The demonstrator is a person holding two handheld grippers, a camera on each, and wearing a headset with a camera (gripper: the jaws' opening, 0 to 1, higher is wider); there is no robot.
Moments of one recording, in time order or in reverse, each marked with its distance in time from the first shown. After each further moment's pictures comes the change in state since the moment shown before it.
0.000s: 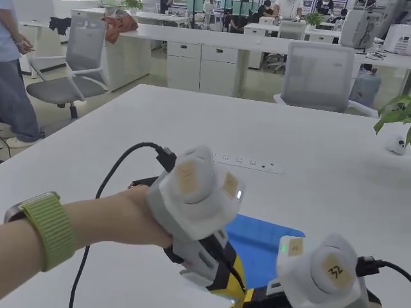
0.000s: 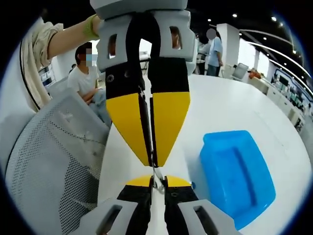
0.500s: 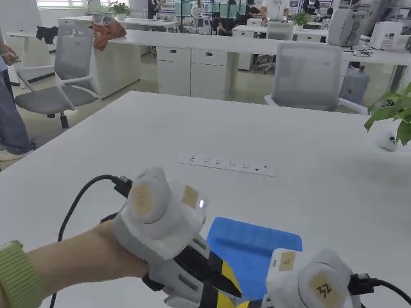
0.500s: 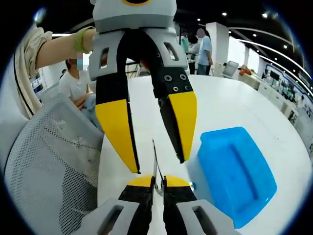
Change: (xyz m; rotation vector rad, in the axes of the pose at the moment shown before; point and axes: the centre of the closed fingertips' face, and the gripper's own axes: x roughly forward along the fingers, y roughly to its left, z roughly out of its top) left arm -0.008 0.007 -0.006 -0.269 -0.238 0.140; right arm 0.006 -0.001 0.003 0.057 -0.031 -0.074
